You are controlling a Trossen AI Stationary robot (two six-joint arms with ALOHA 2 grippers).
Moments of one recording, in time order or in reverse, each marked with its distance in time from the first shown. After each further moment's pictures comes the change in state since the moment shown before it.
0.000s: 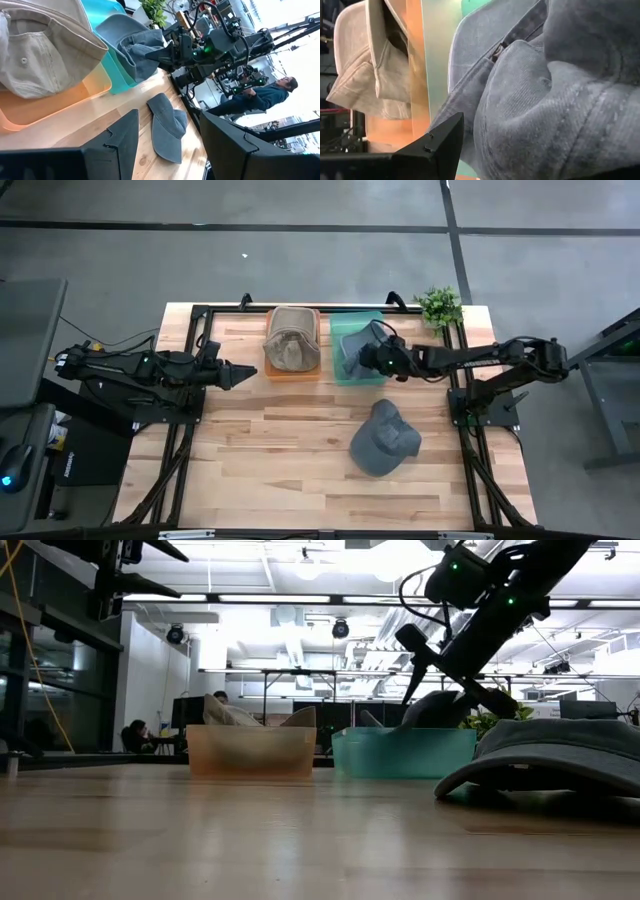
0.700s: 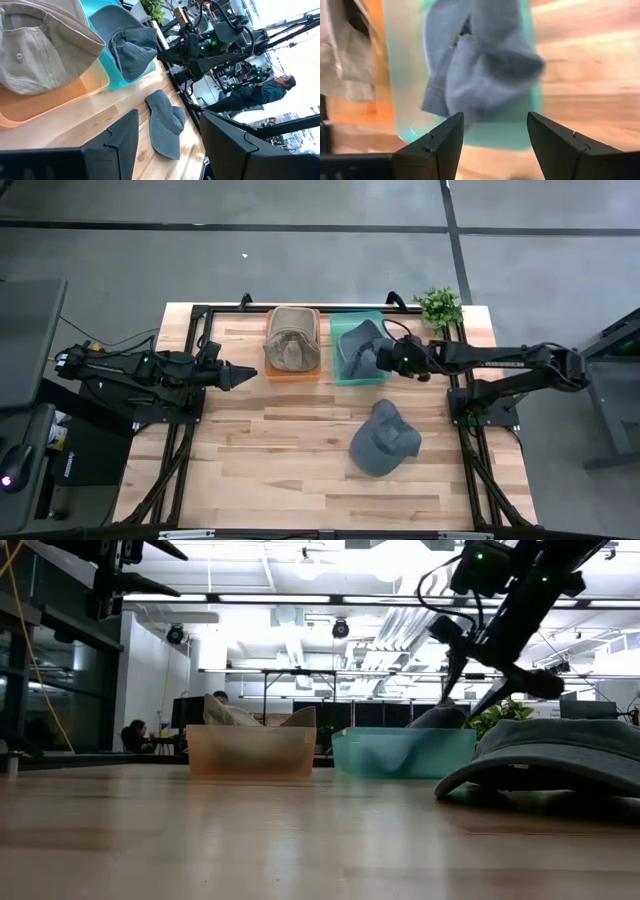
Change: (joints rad) left arm 0.000 0.000 0.000 0.000 0.020 -0.003; right arm -0.036 -0.205 0.000 -0.357 -0.085 -0.059
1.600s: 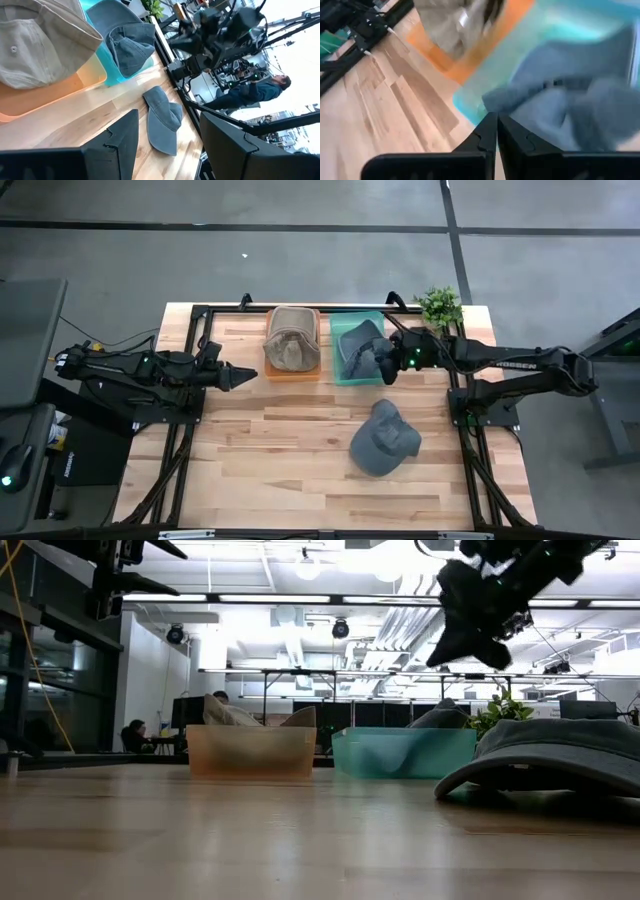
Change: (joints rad) left arm 0.000 0.000 0.000 0.000 0.024 -0.016; right arm -0.014 -0.090 0.042 0.168 -0.120 -0.828
